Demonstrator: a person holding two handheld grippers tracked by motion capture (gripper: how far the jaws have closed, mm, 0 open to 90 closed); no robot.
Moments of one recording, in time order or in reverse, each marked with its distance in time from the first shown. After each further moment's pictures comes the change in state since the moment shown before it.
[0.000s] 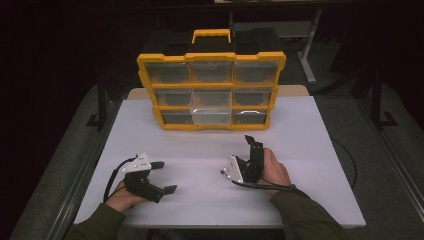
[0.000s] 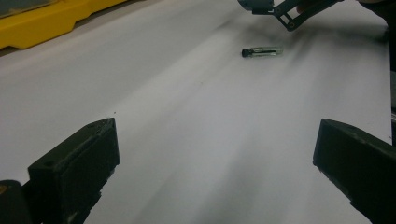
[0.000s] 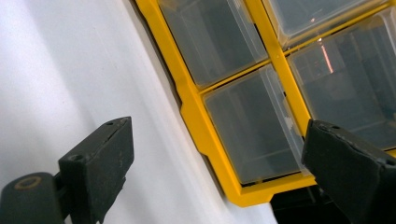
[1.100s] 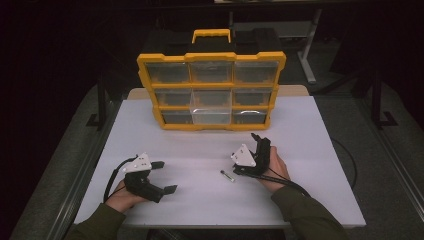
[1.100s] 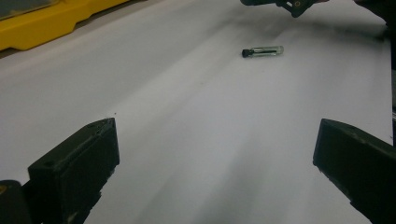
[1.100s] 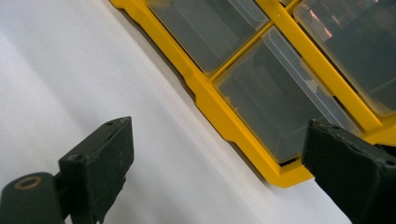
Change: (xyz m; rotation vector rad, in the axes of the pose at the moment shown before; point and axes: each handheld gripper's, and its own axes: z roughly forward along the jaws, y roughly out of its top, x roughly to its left) left arm -0.001 0.001 0.001 -0.007 0.002 0.001; right arm -0.020 -0.006 0.007 0.061 0.138 0.333
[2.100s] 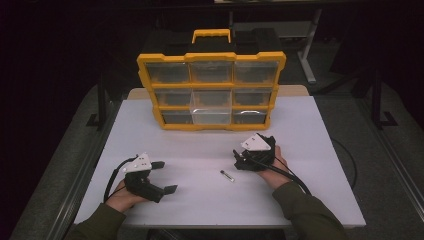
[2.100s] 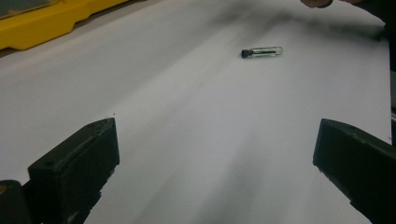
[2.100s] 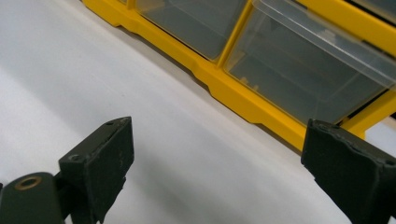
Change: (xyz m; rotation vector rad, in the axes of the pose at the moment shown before) left arm 0.000 0.000 0.000 0.003 -0.003 -0.003; right arm -0.023 -0.003 0.009 0.055 0.163 0.353
